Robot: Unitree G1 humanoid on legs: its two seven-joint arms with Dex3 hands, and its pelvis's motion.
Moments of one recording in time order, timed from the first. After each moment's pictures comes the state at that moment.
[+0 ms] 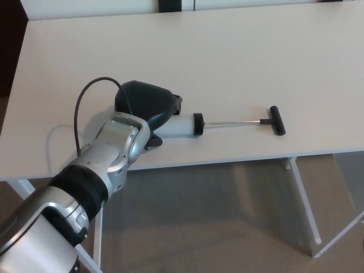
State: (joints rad) left_arm -0.83 0.26 -0.73 0.91 0.84 0.07 0.10; right_arm 0.44 -0.13 -0.21 0.07 0.11 -0.34 0.02
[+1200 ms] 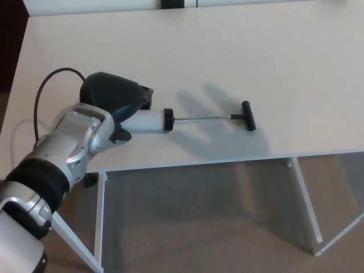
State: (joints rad) left_arm -0.83 0.41 -0.70 0.91 0.82 -0.06 0.10; right_arm -0.45 -0.35 -0.22 -0.13 0.10 -0.04 0.03
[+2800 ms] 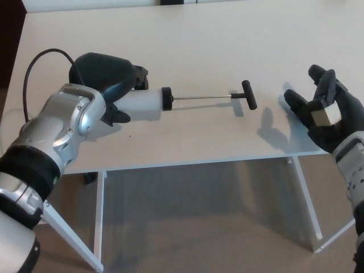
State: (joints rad) left_arm -0.86 0.44 -0.59 0.86 0.78 -0.09 0.01; right_arm -0.66 -0.14 -0.41 0.86 0.37 0.15 0.26
